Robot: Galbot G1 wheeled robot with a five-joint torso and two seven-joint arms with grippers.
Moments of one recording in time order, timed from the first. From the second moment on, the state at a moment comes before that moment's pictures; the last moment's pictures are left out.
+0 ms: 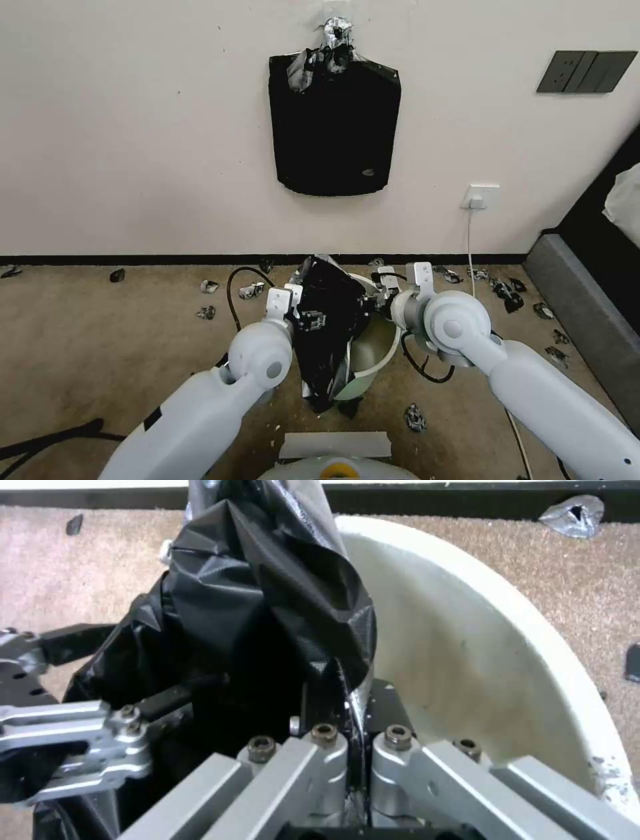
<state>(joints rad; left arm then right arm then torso) 0.98 -1.10 0.16 -1.93 -1.03 0.74 -0.84 -0.87 0.90 -0.11 1.98 1.37 -0.71 0.61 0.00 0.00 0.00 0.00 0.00</state>
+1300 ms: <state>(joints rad) 1.07 -1.07 0.06 -1.96 -0.96 0.57 -0.69 -0.90 0.85 -0.11 2.08 1.09 -0.57 0.51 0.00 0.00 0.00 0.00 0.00</state>
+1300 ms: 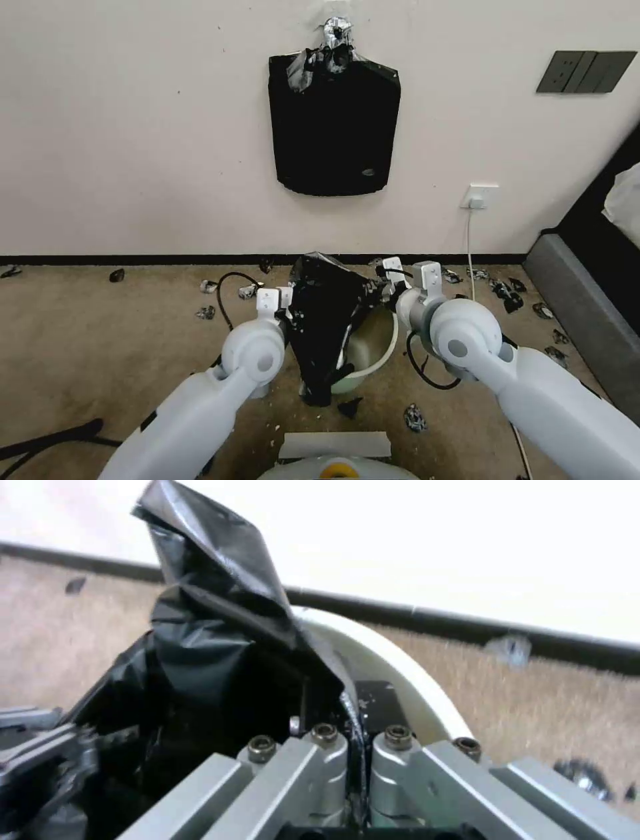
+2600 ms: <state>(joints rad) 1.37 -1.02 -0.22 -2.16 -0.83 0.10 -0.17 -0.89 0.39 -0.03 2.14 1.15 -0.51 0.16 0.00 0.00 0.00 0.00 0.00</state>
